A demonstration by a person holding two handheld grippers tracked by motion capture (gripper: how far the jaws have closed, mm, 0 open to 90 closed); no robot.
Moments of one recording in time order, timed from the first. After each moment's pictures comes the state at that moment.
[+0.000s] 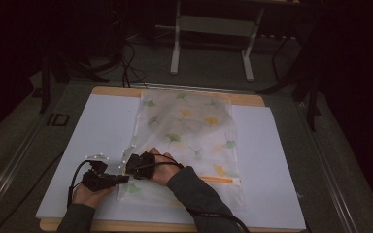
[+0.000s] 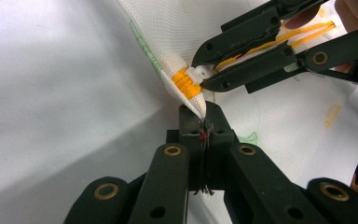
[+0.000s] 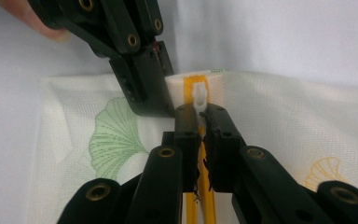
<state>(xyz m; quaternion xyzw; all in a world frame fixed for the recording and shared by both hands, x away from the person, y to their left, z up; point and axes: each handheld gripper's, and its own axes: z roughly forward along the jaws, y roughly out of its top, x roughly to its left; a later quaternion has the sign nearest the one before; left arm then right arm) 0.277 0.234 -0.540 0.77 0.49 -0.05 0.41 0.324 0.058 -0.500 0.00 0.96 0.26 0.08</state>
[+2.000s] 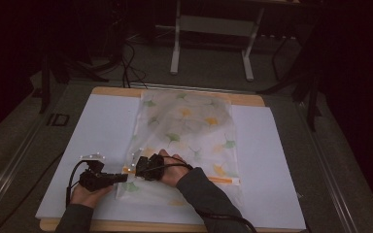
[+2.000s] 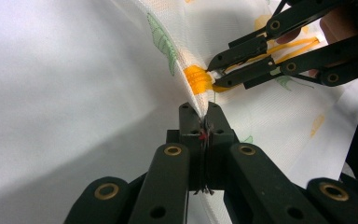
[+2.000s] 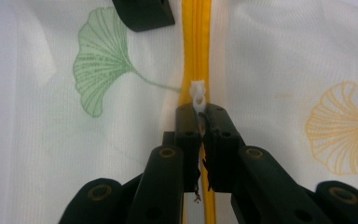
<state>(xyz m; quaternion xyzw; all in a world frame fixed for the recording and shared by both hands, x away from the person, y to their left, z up) 0.275 0.241 -0.537 0.75 0.49 -0.06 0.44 0.324 0.034 -0.507 0.00 0.97 0.21 0.10</state>
